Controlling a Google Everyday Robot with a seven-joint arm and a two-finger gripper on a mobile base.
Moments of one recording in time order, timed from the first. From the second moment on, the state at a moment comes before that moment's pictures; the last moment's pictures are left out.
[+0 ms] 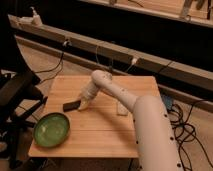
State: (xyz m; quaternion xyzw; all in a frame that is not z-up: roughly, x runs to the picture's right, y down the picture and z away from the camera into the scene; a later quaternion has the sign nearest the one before) arm -0.154 0.101 0.952 -0.33 -0.37 -0.04 0.87
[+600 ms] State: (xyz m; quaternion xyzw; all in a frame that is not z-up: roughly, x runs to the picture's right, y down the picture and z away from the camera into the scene) arm -0.186 0.068 0.904 -0.28 -0.39 -0.12 0.87
